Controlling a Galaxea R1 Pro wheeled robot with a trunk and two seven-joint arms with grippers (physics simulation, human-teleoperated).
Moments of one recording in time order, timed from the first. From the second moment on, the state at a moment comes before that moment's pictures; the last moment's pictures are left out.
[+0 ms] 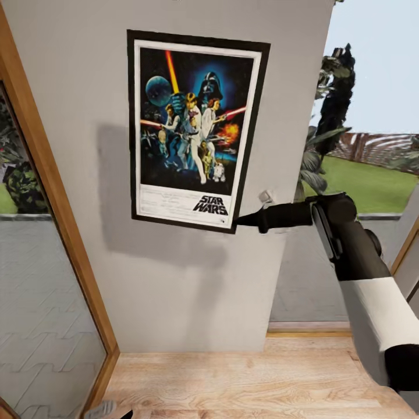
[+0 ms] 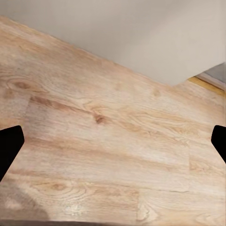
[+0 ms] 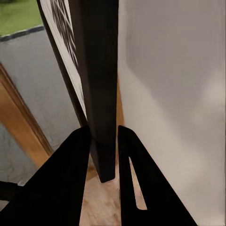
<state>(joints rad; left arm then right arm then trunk) -0.36 0.16 0.63 -0.08 -0.14 -0.19 -0.59 -1.06 -0.16 0.13 -1.32 0.09 0.97 1.27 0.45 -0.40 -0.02</state>
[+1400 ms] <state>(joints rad) -0.36 0.16 0.63 -0.08 -0.14 -0.19 -0.59 -1.48 -0.10 0.29 -0.89 0.18 0.99 1.27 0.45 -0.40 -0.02</state>
